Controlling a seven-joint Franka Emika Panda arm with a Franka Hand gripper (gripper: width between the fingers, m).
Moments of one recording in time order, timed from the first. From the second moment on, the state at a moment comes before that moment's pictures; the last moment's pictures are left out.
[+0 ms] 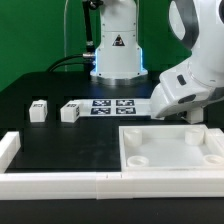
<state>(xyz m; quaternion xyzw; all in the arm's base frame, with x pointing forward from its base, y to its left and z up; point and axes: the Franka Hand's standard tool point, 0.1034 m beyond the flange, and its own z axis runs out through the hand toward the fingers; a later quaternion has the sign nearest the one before) 0.377 0.146 0.006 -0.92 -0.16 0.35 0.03</state>
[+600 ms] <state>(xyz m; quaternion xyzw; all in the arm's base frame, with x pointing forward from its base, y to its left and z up) 0.382 0.146 0.067 -0.92 -0.16 0.36 0.01</state>
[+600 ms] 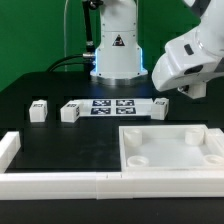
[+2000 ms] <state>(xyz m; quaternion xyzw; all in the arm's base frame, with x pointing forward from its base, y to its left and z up) 0.445 0.128 0.081 -0.96 -0.18 -0.20 0.04</state>
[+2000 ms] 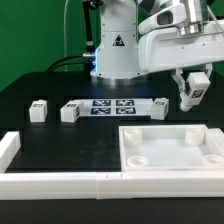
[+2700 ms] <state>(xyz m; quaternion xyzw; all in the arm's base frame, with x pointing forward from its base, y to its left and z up) 0.493 0.138 0.101 -0.96 -0.20 -0.18 0.04</state>
